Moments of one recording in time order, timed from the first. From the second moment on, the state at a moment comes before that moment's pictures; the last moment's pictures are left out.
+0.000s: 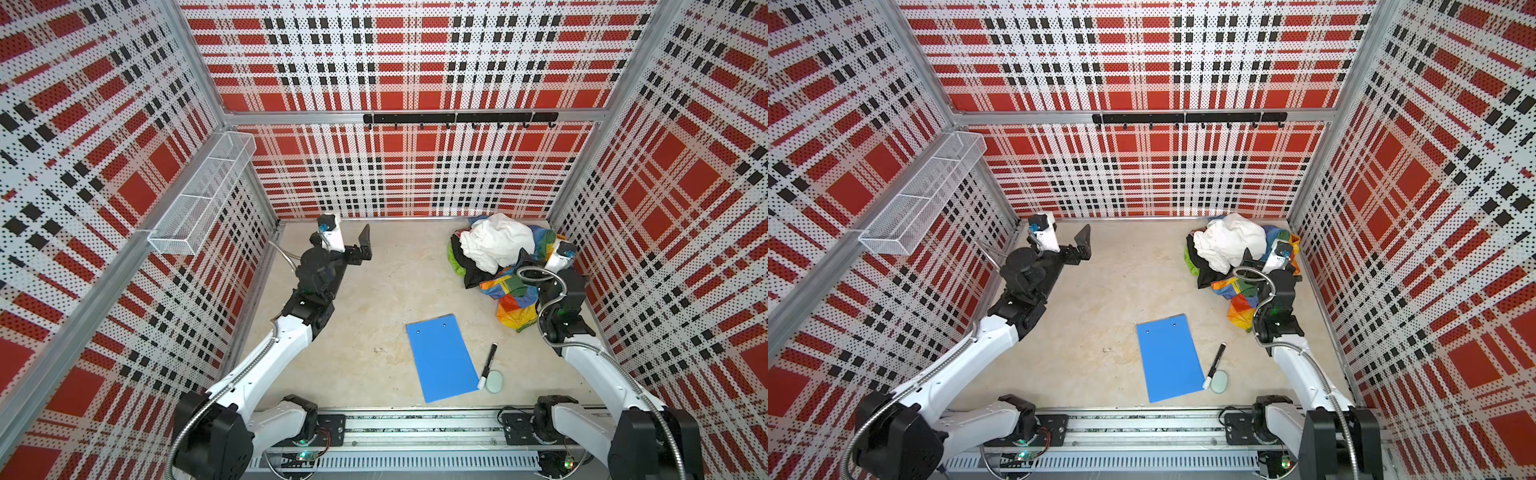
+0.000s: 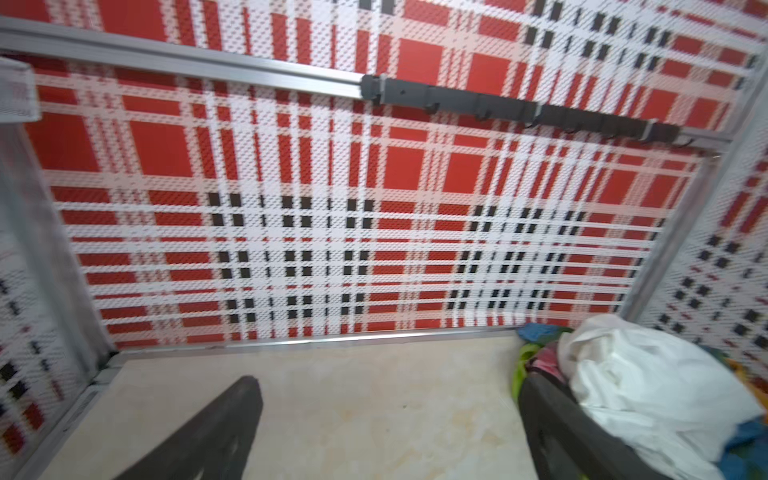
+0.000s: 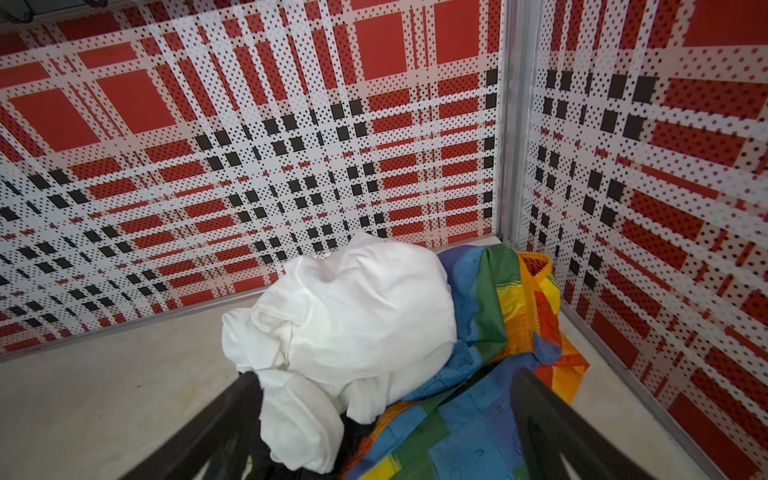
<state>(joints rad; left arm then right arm) -0.37 1.16 0.91 0.31 -0.14 -0.11 0.03 1.06 0.59 0.36 0.15 0.21</state>
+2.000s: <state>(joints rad) -0.32 1.31 1.11 -0.08 0.34 -0.20 -0.15 1.71 1.22 -0.22 -0.15 0.46</state>
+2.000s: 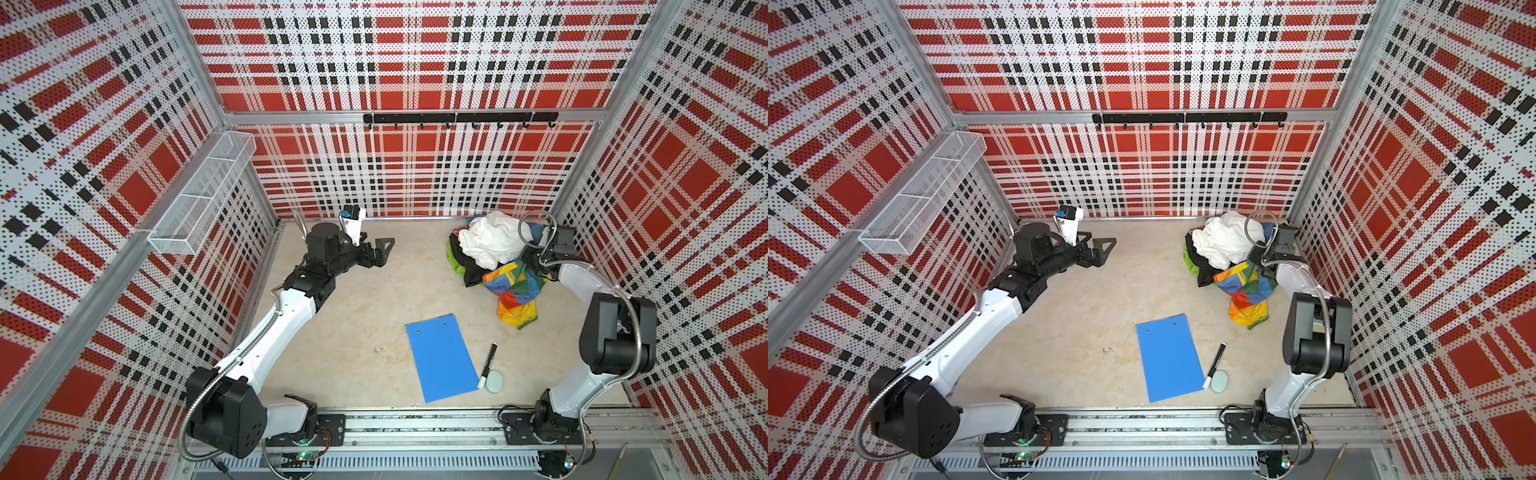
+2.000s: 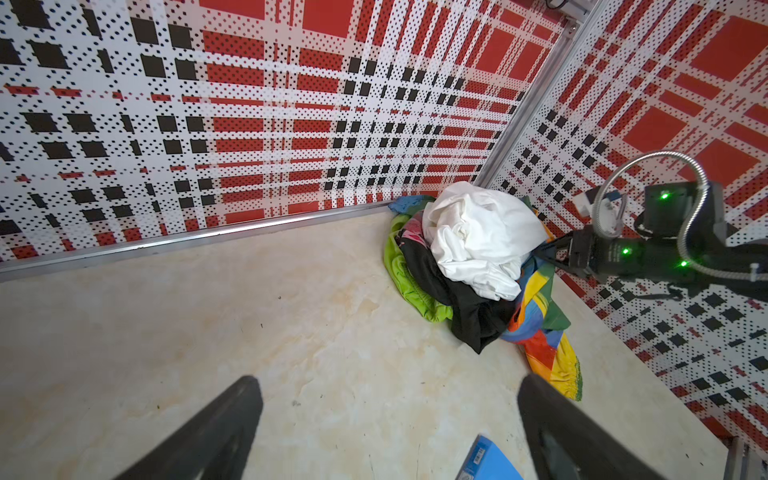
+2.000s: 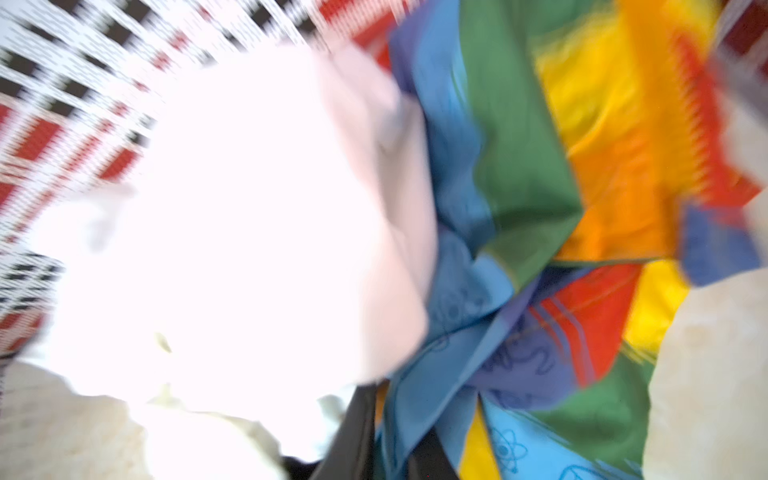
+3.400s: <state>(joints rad) -0.34 1.31 1.11 -0.08 0.39 -0.18 -0.14 1.58 0.85 -0.19 -0.19 0.47</state>
